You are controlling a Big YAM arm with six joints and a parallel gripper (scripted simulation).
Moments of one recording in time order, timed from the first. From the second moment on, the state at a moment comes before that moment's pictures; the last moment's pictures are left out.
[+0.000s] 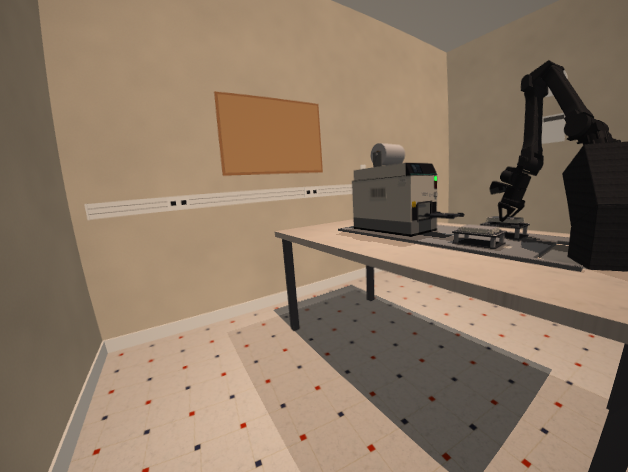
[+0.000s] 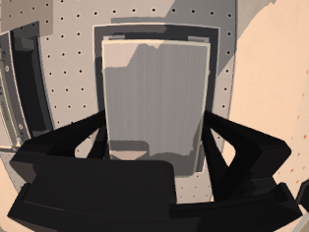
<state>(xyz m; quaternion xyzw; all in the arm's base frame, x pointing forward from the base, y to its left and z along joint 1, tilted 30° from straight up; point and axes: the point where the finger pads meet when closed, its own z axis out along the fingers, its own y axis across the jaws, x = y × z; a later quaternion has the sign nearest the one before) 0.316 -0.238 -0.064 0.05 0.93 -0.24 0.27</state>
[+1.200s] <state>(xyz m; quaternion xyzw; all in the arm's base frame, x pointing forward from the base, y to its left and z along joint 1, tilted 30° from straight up) 0.315 -0.238 -0.064 0.05 0.93 -0.24 0.27</state>
